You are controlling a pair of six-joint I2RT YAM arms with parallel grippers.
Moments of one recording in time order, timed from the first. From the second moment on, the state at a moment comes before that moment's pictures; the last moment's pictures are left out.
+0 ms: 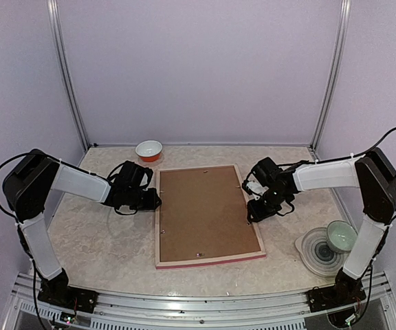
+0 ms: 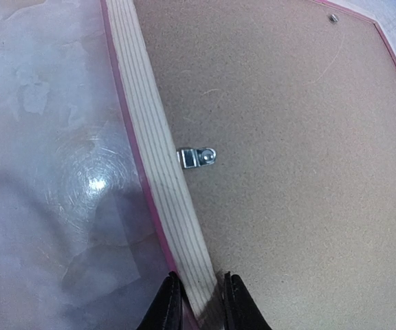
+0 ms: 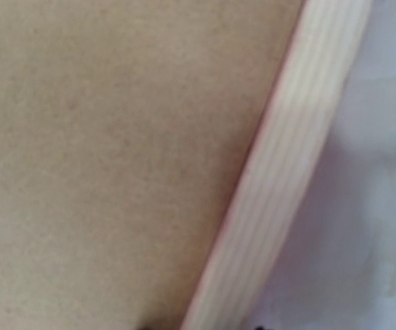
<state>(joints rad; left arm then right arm) -0.55 1.84 0.92 0.09 0.05 -0.47 0.61 1.78 1.07 -0.49 -0.07 0.15</state>
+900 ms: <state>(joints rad) -0.55 1.84 0.92 0.09 0.06 -0.47 0.64 1.73 1.08 -0.57 0.02 0.12</state>
